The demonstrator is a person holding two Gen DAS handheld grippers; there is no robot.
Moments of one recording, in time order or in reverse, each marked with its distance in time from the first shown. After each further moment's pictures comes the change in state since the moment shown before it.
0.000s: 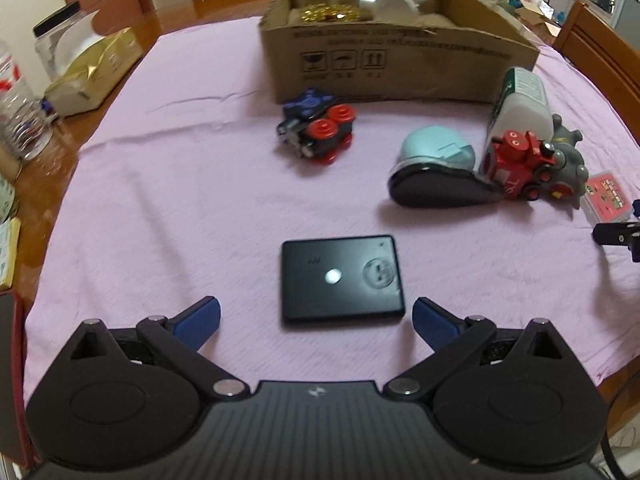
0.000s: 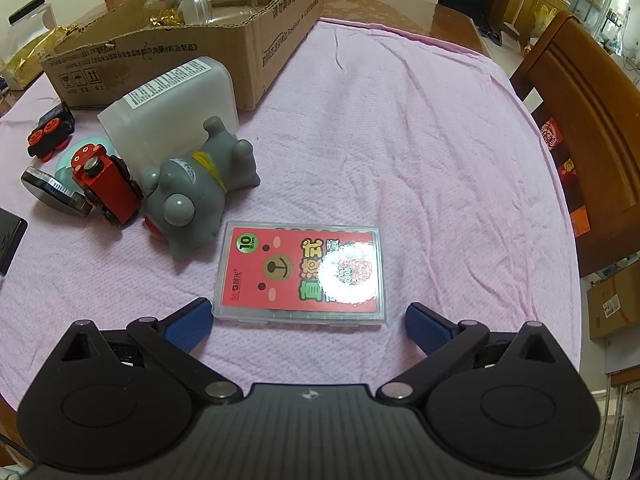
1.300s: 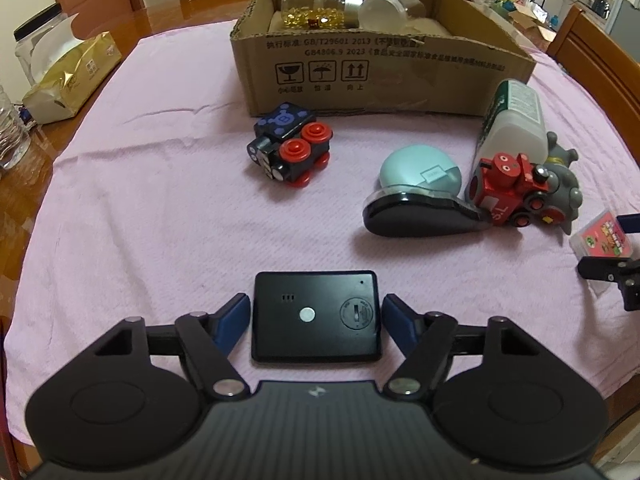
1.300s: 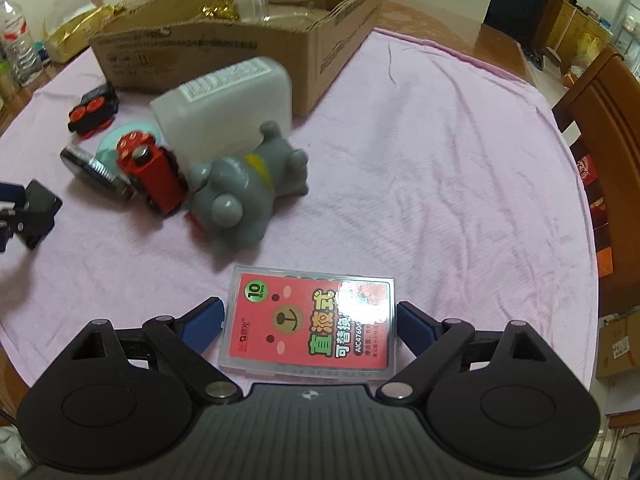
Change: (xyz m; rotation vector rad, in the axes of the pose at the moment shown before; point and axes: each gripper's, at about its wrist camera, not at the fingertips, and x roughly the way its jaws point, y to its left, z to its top) left arm 0.011 -0.008 0.015 -0.013 0.008 -0.039; right arm -0.001 0.013 0.005 -0.118 -0.006 0.069
